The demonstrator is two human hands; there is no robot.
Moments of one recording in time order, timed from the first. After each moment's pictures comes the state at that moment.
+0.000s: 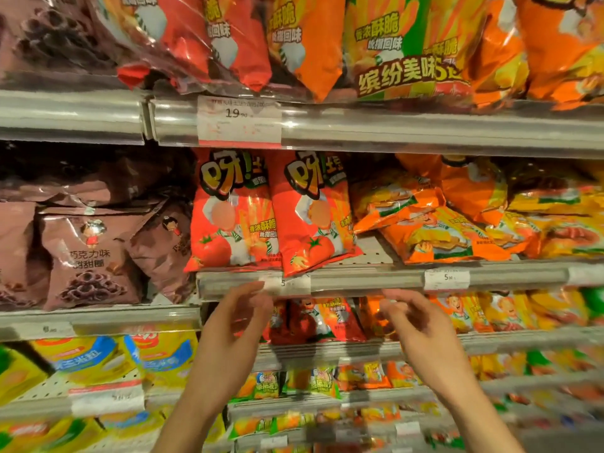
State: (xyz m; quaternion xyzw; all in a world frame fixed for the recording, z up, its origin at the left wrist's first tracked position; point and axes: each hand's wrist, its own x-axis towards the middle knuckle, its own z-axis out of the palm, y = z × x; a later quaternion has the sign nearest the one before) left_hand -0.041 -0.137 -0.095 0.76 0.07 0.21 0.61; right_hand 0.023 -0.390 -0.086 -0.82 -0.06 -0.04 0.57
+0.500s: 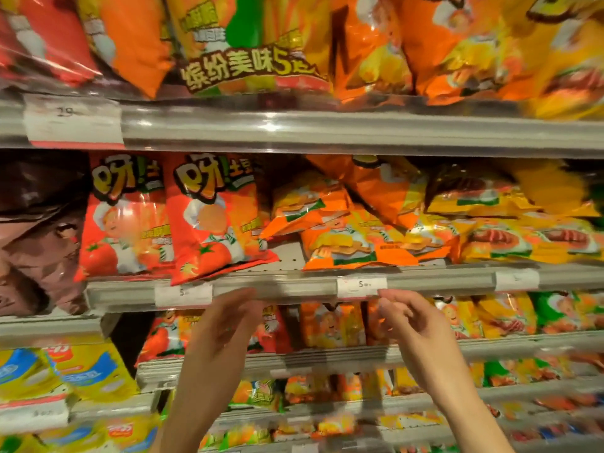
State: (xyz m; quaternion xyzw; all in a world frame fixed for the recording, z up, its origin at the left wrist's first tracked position) left_hand -0.003 -0.278 -0.092 0.73 0.08 0.23 0.64; right_hand 0.064 -0.529 -0.082 -0.77 -0.07 -0.06 0.63
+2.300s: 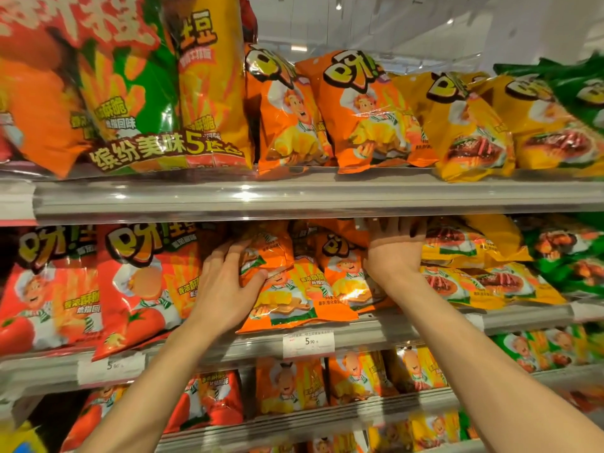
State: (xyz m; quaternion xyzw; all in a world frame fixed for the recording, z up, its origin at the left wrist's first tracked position) left_hand 0.155 -0.312 -0.019 0.92 0.04 0.26 0.30; right_hand 0.256 -0.567 0.022 -0.98 0.02 -0.19 -0.10
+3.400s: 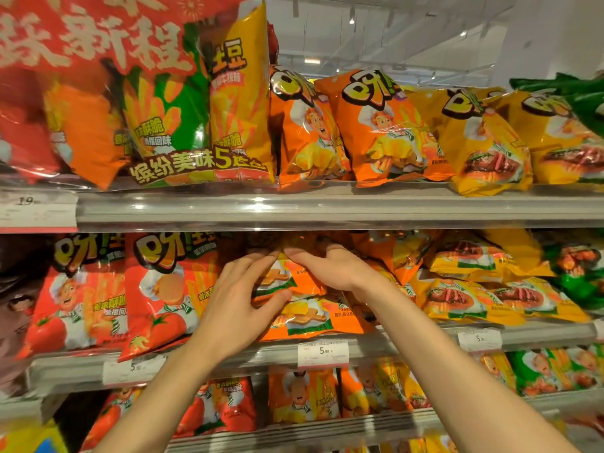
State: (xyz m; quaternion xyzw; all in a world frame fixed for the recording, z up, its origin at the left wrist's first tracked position) left_hand 0.127 -0.305 -0.014 0.90 -0.10 0.32 0.27; right_hand 0.201 -0.488 0.057 -0.91 -0.12 0.07 0.39
